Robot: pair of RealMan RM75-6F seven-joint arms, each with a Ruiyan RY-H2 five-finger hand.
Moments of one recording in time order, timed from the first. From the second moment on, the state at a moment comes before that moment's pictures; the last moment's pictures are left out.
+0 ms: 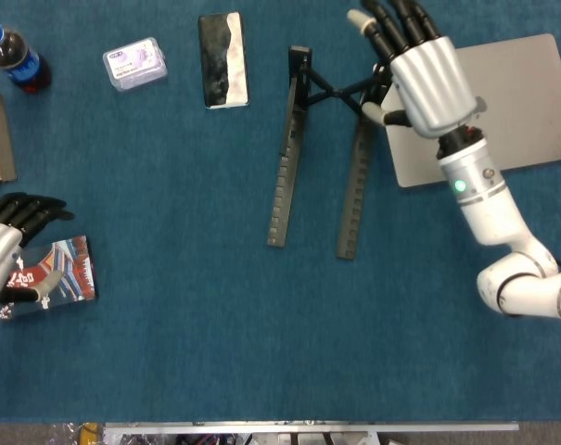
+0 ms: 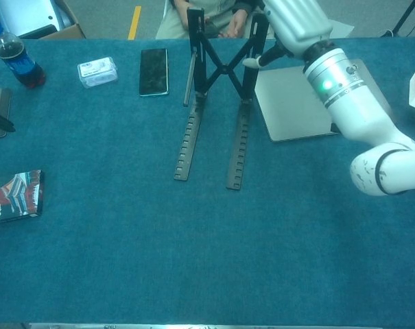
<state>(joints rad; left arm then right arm) -0.26 -1.08 0.12 -1.55 1.68 1.29 -0.30 0.82 -1.79 0.27 -1.04 -1.42 1.22 -0.05</state>
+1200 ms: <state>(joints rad) -0.26 -1.07 0.12 -1.57 1.67 1.29 -0.28 0.87 -1.74 0.13 -1.24 -1.53 1.01 0.30</state>
